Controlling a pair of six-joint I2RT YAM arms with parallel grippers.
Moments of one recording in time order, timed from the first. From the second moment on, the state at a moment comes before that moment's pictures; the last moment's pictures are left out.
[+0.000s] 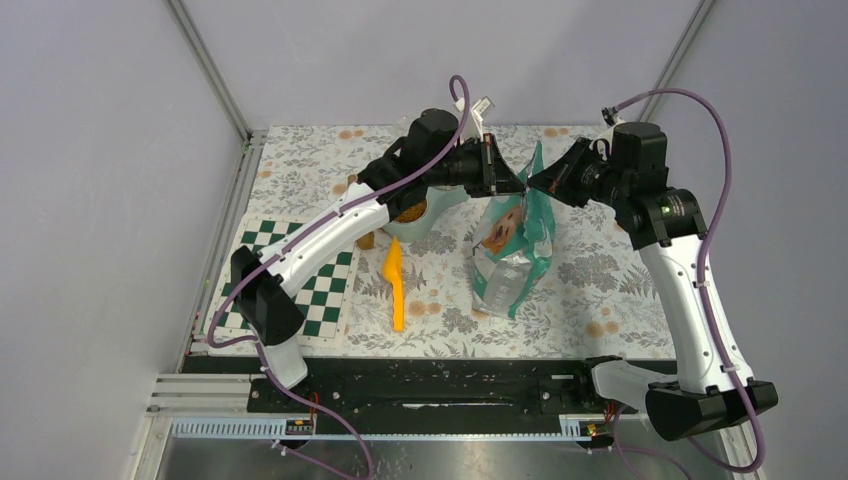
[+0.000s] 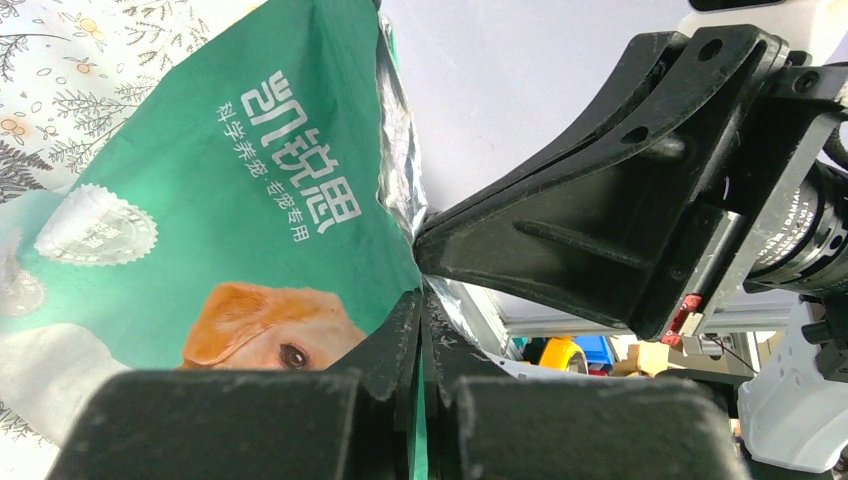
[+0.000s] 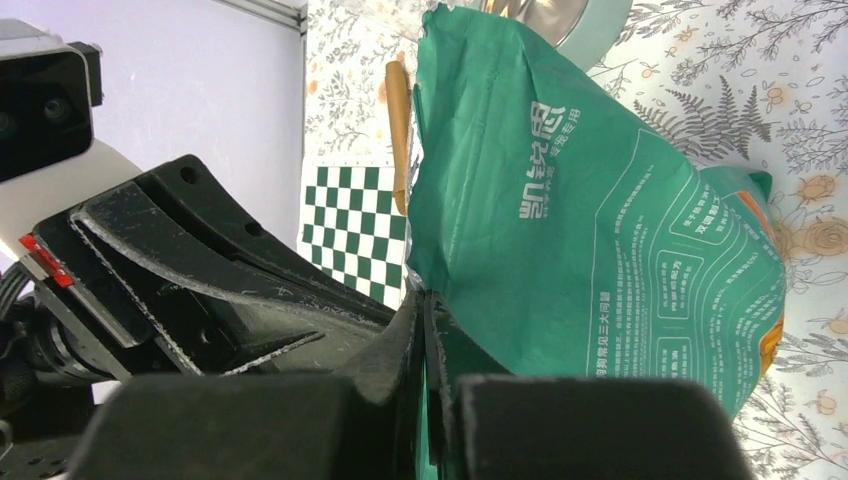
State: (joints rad) left arm -0.81 1.77 1.82 -0.32 0.47 -0.84; right arm 0.20 1.18 1.48 -0.81 -0.32 0.72
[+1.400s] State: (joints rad) left arm -0.83 1.77 1.84 -0.37 0.41 -0.85; right arm 0.20 1.10 1.49 -0.90 -0.30 0.65
